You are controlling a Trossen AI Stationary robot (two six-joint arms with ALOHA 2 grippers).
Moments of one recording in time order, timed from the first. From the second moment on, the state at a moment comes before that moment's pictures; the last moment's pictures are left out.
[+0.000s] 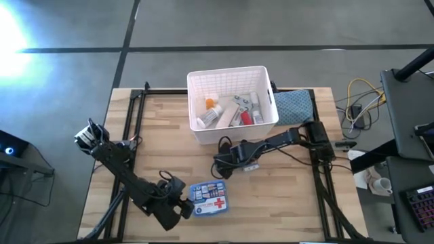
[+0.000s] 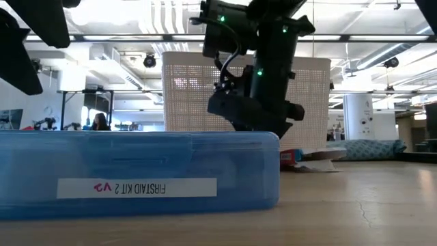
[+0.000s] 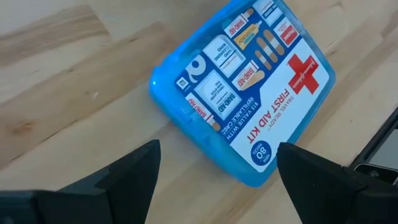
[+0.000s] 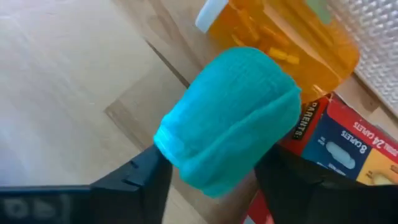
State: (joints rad) left arm -0.76 1.63 1.18 -0.74 -0.46 -1.71; right arm 0.15 2.08 1.45 -0.78 0.28 0.86
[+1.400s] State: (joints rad) left arm -0.70 1.63 1.19 -0.66 -0.71 -1.70; right arm -0.26 1.39 1.45 -0.78 0.26 0.59
